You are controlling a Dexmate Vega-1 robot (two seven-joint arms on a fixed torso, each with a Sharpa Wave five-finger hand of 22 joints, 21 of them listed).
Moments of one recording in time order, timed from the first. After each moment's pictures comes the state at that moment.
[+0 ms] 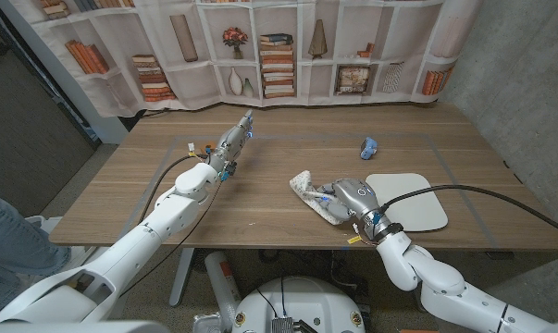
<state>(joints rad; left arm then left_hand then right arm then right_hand) 0.81 0.53 0.45 -1.39 -0.56 -0.20 -0.03 0.38 0.00 0.04 0.07 0.31 -0.08 0.09 0.20 0.19 -0.14 0.06 0.21 0.18 -0.17 0.09 0.19 0.18 -0.17 0.06 0.20 0.18 -1.20 -0.84 -0.67 -1.93 -0.82 -0.18 -0.54 0.77 0.02 0.35 -0.15 0.27 0.90 -0.21 0.35 0.24 1.01 -0.20 0.41 0.24 1.03 -0.17 0.27 0.21 0.68 -0.06 0.23 0.19</state>
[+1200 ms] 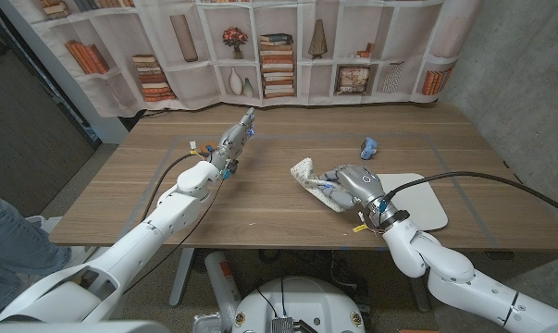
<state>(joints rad) 0.79 0.52 0.46 -1.37 -0.55 -0.21 -0.04 0.39 0.01 0.04 0.07 0.30 -0.08 0.09 0.20 0.19 -0.14 0.06 0.21 0.18 -0.17 0.09 0.19 0.18 -0.17 0.07 0.20 0.18 -1.19 -0.88 -0.60 -1.97 -0.82 -0.15 -0.53 0.77 0.02 0.35 -0.14 0.27 0.90 -0.21 0.35 0.24 1.01 -0.20 0.41 0.24 1.03 -0.17 0.26 0.21 0.68 -0.06 0.22 0.19</state>
